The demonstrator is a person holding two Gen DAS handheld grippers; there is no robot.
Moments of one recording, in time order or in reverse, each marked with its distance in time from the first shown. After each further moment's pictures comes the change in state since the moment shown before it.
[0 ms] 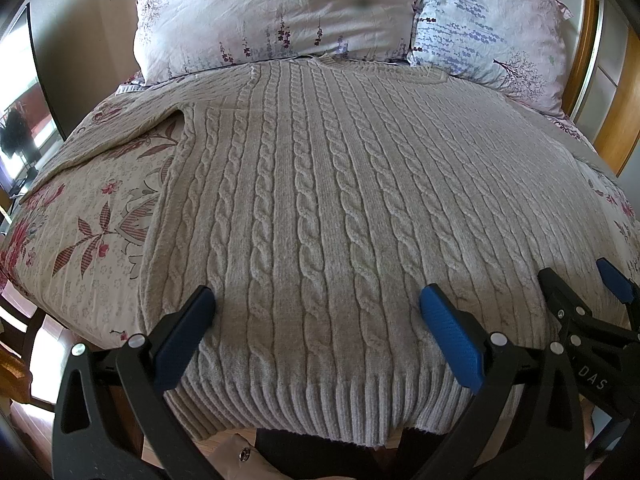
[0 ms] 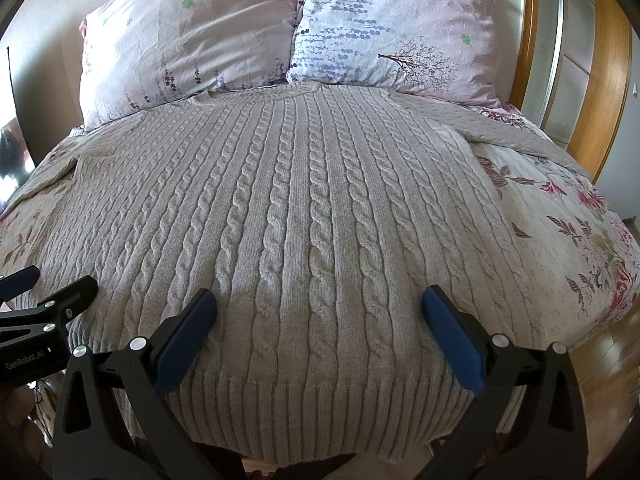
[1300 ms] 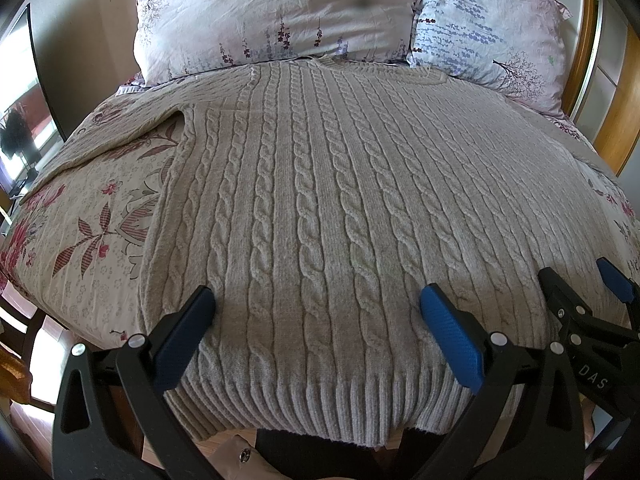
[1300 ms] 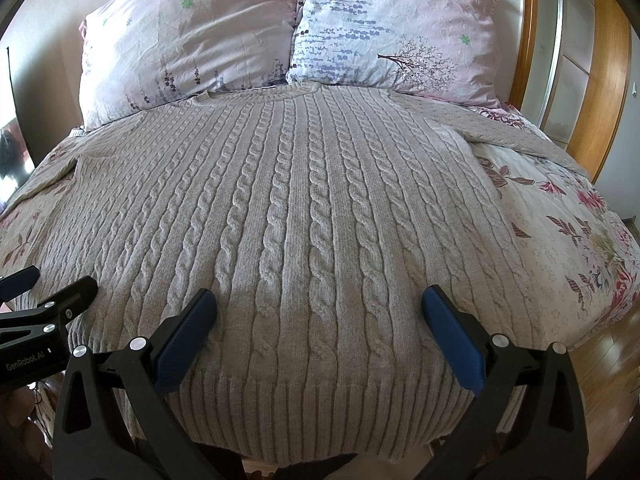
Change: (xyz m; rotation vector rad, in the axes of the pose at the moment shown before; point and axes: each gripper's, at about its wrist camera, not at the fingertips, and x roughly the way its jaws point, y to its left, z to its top) left arm 0.000 0.000 0.000 0.000 -0.003 0.001; right arm 0.000 0.000 0.000 0.000 -0.001 0.000
